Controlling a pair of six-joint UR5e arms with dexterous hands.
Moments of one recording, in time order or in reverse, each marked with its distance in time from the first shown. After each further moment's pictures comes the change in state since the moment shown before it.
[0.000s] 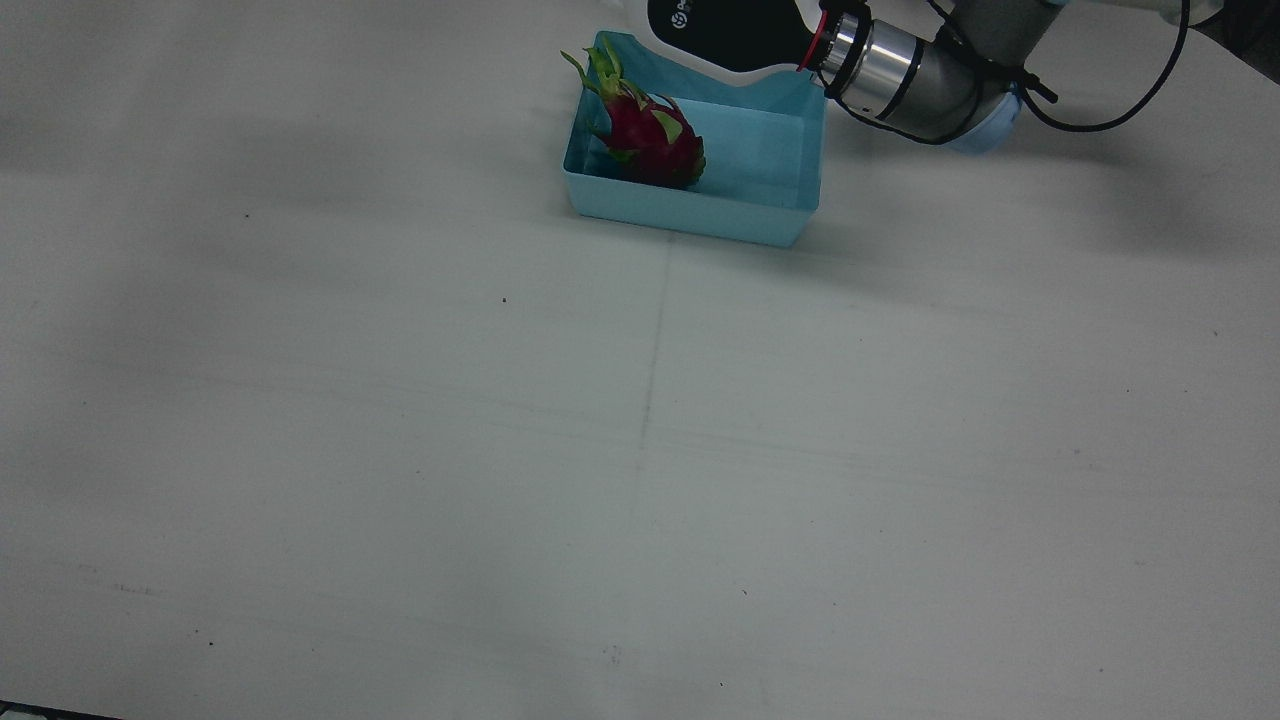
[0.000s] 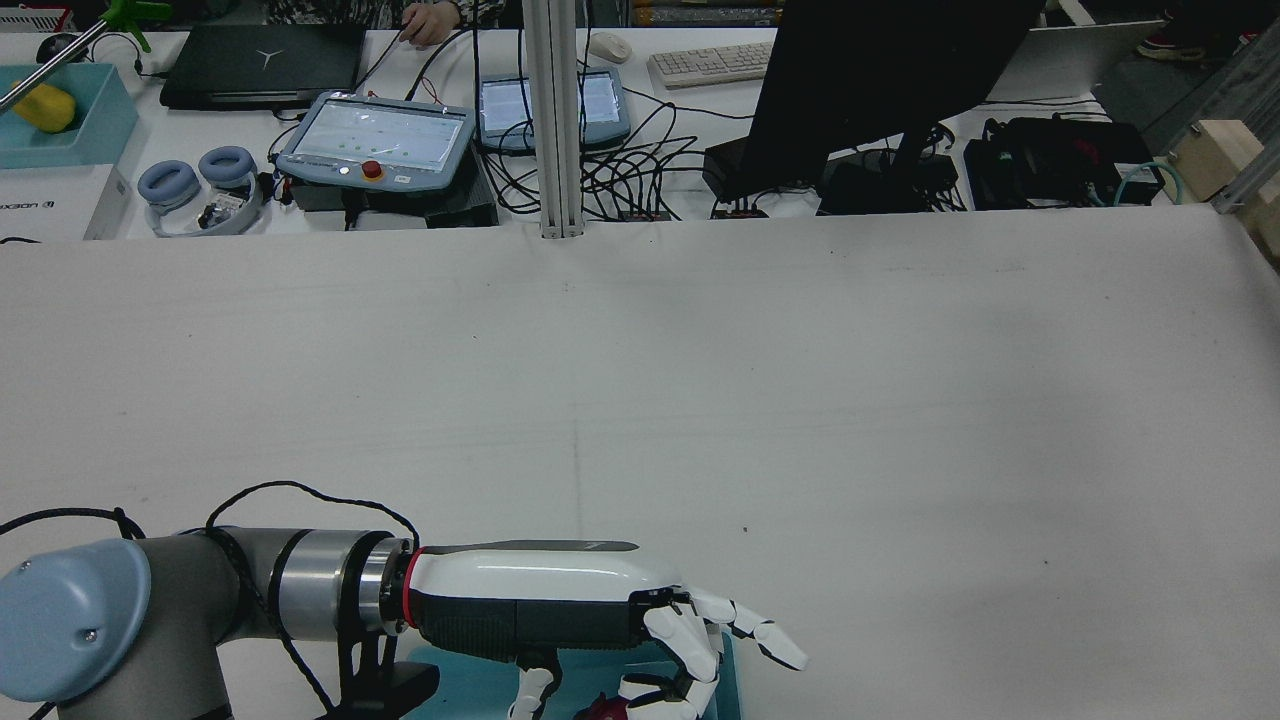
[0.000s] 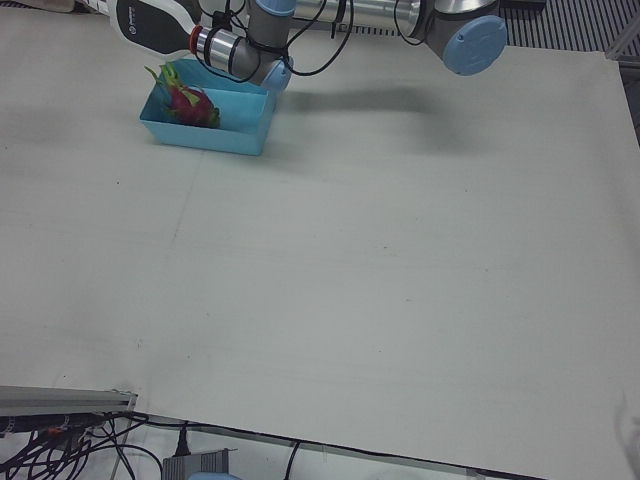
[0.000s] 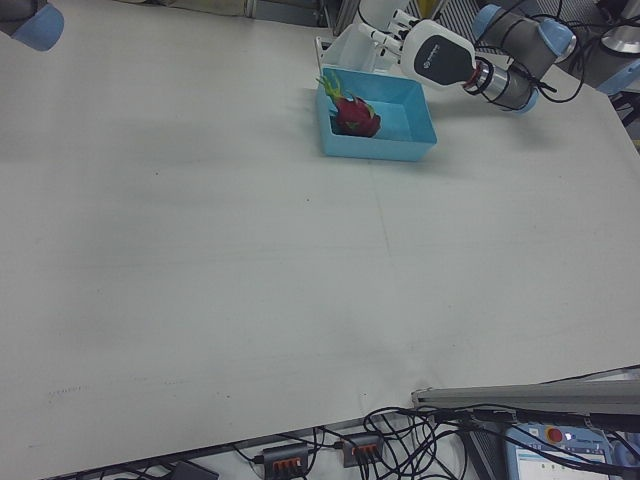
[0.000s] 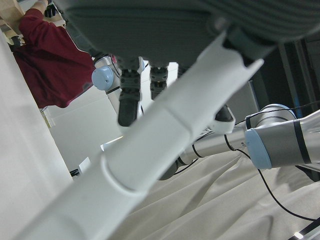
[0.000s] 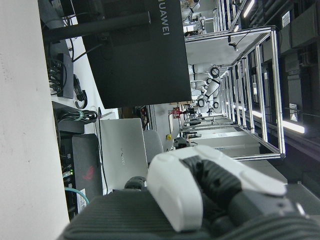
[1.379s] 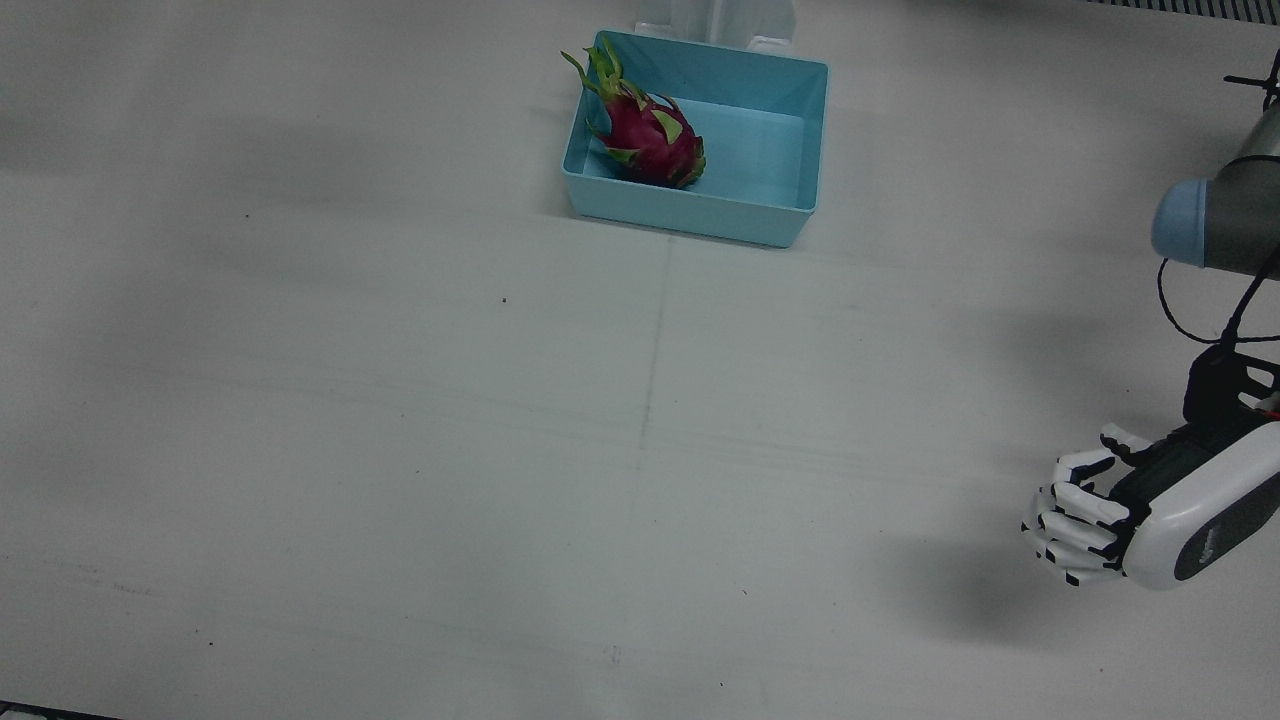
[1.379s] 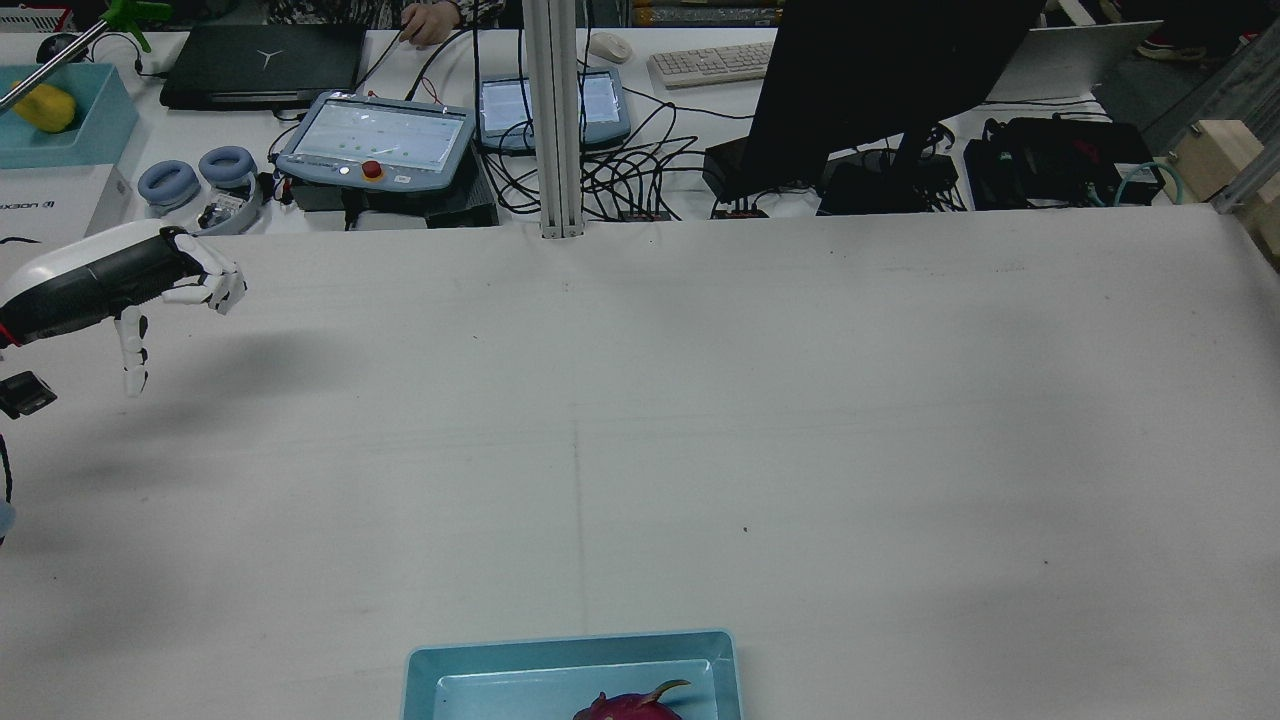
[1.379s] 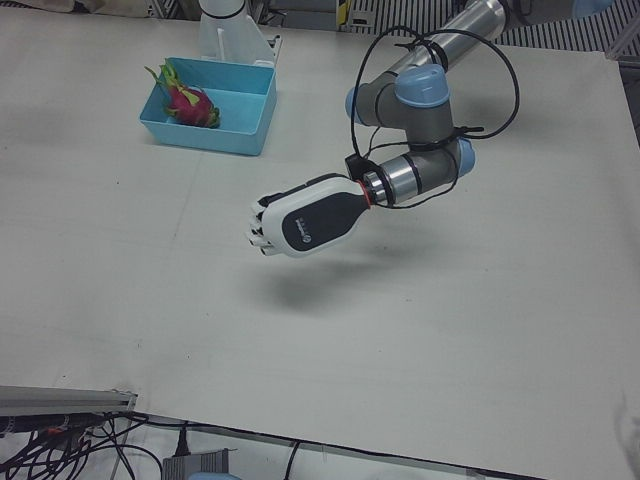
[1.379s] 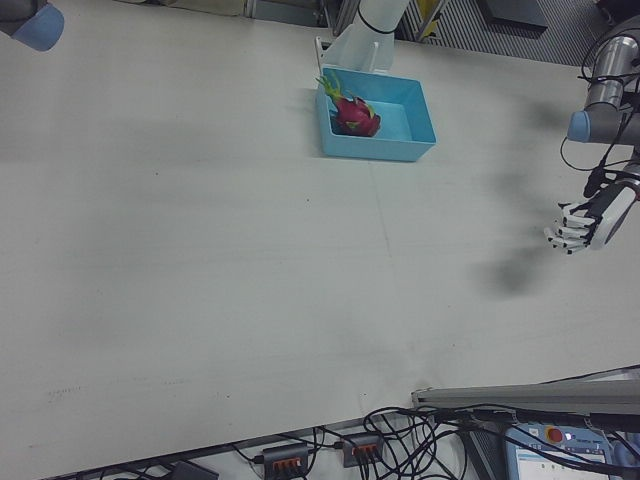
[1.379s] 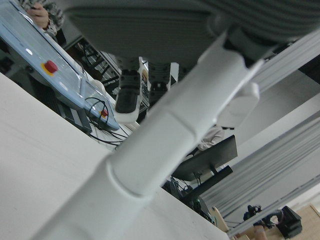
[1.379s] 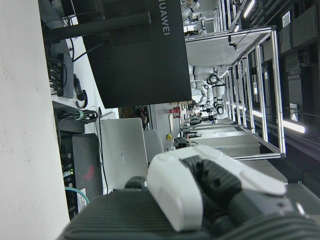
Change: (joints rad) left arm -0.600 0.237 0.454 -0.104 -0.178 -0.043; right arm 0.000 0.000 -0.001 0.000 0.000 0.000
